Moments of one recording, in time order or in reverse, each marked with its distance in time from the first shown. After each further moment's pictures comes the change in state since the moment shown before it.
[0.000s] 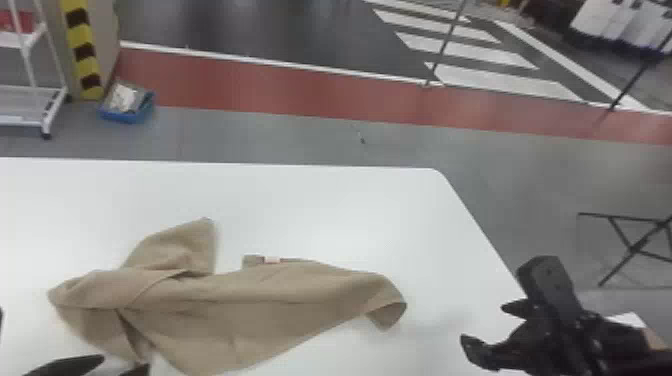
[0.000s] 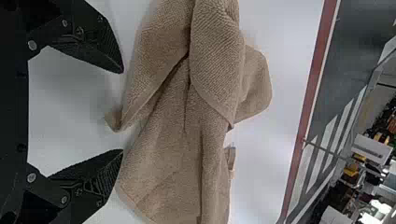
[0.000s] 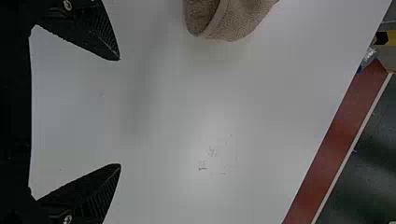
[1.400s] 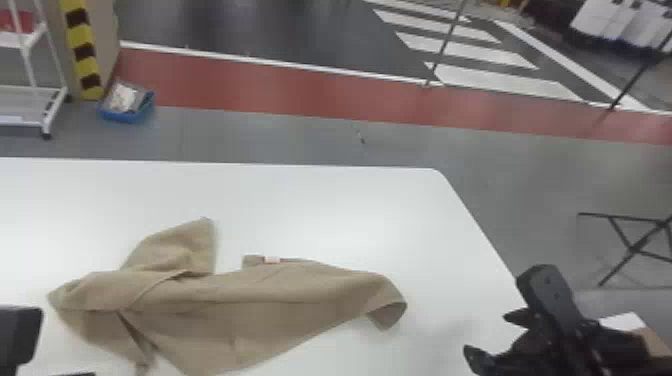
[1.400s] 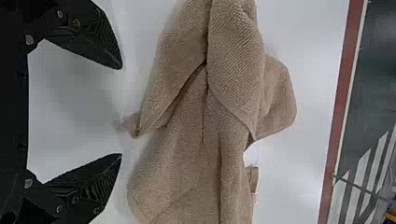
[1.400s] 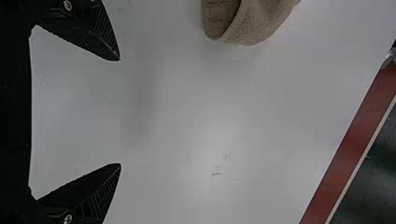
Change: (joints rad) left arm 0.006 0.000 -0.120 -0.092 -0.048 0.187 0.213; right arm 0.027 -0.003 0.003 0.005 0.026 -0.006 0.013
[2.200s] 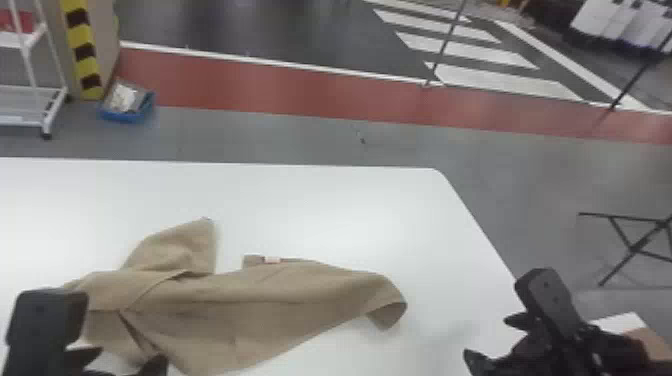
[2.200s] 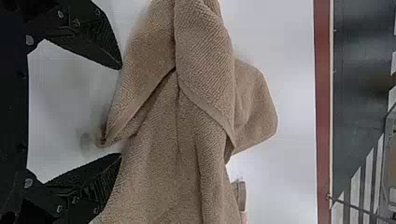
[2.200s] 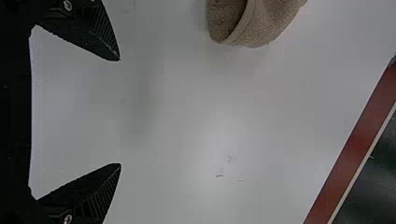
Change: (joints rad) left arm -0.029 0.000 -0.102 0.051 -0.008 -0.092 0.228; right arm 0.011 0.013 0.007 -0.007 0.021 -0.001 0.000
